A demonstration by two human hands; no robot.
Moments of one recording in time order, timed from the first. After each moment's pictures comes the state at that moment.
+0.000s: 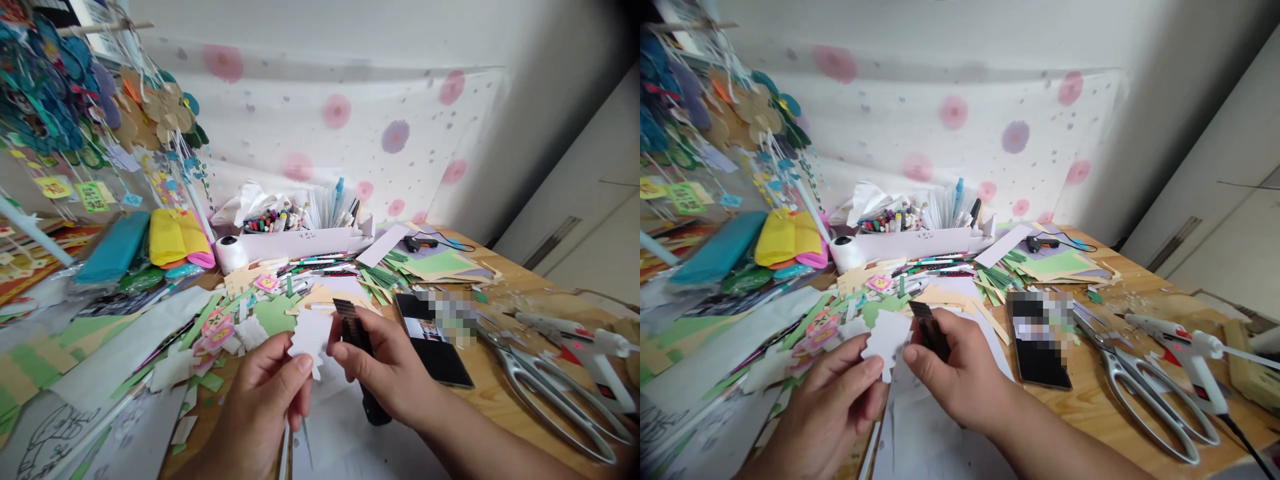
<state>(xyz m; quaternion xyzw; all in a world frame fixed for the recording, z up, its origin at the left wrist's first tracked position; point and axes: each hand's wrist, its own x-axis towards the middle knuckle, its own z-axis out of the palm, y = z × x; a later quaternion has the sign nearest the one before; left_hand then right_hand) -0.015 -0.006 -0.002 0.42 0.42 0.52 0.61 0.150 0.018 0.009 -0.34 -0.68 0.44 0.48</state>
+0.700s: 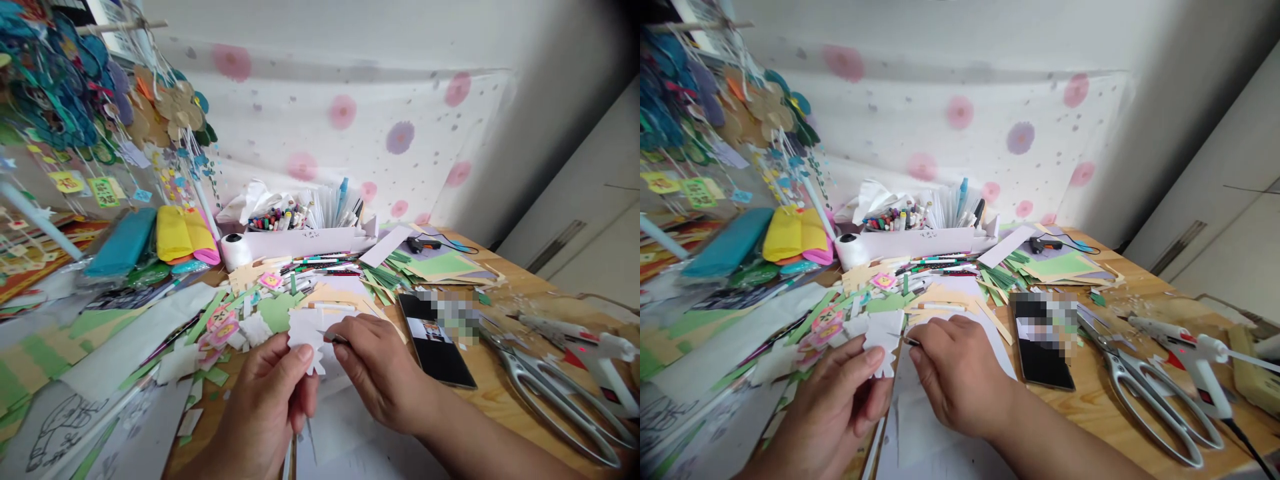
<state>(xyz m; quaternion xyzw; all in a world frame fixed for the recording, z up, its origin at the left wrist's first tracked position) -0.009 -0.010 0.007 0.37 0.43 0.53 0.63 0.152 0.017 0.009 -0.31 -0.87 0.11 0.37</state>
